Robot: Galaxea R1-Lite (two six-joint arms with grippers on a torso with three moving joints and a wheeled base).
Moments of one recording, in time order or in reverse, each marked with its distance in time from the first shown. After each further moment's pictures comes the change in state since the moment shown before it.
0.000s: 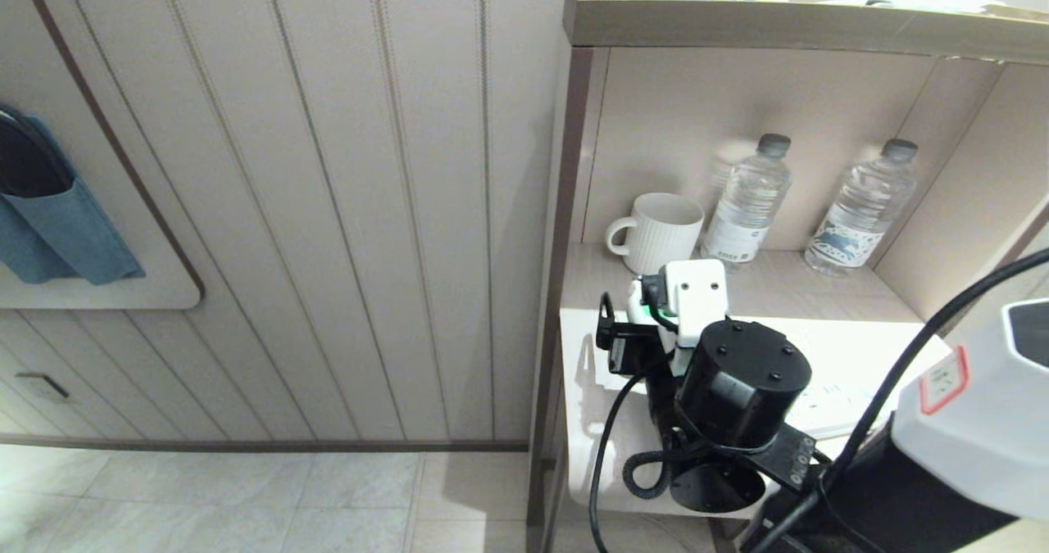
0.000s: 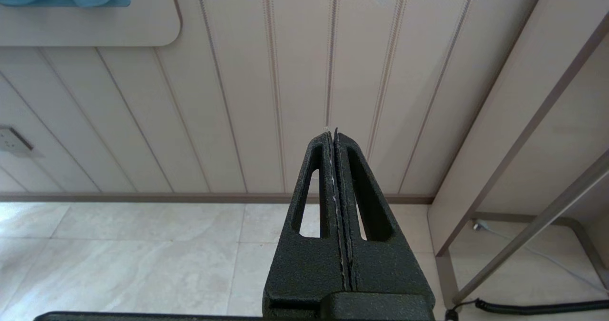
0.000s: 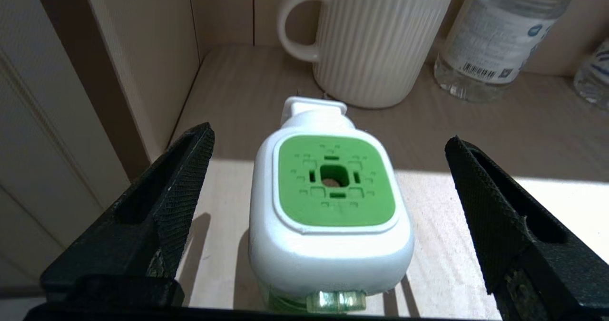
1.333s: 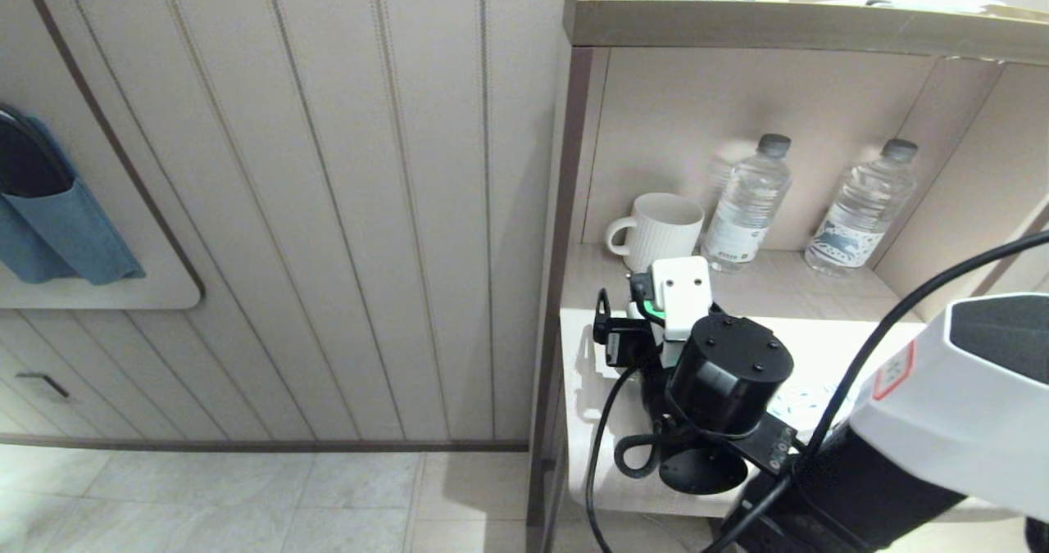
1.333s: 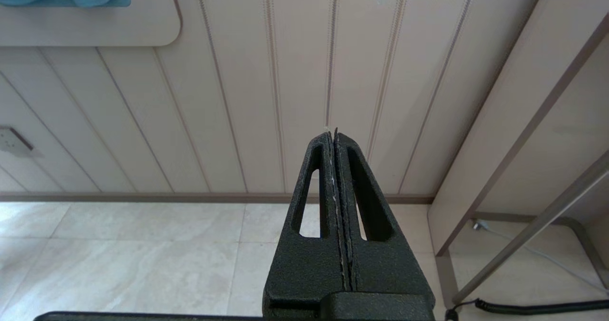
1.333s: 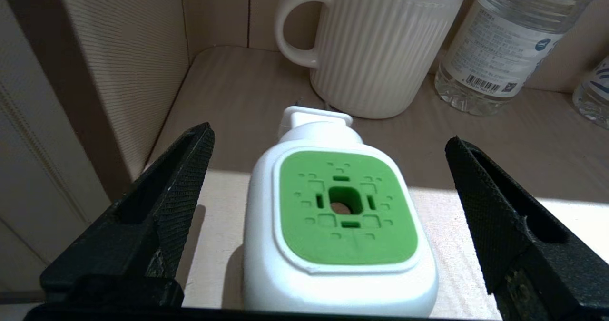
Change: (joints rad) left arm 0.000 0.000 0.000 0.000 0.000 0.000; right arm -0.039 0.051 -0.034 -0.035 0.031 -0.059
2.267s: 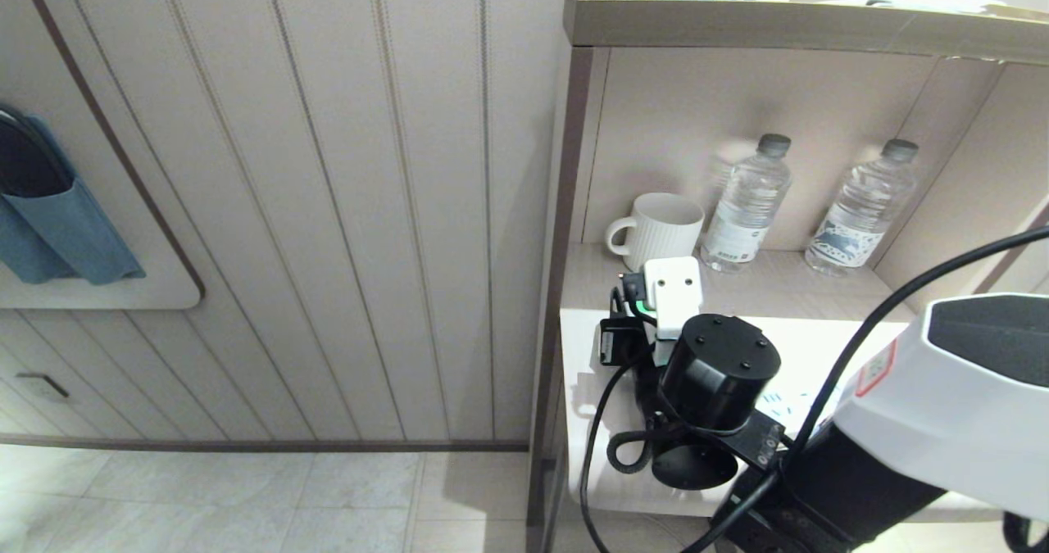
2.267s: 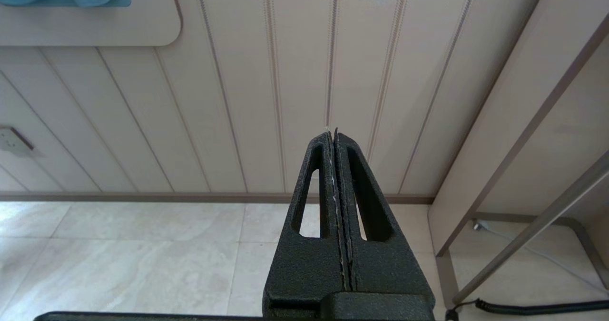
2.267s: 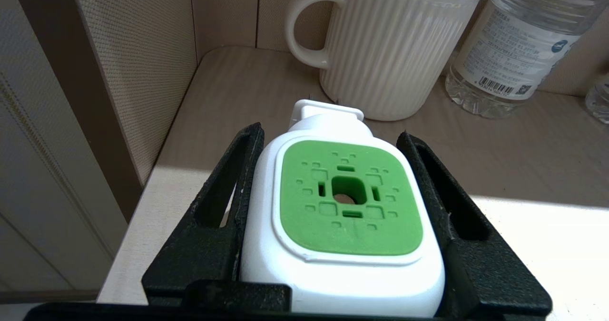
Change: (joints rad) left arm 0.000 0.000 0.000 0.000 0.000 0.000; right arm -0.002 0.023 -0.020 0.000 0.013 -0.001
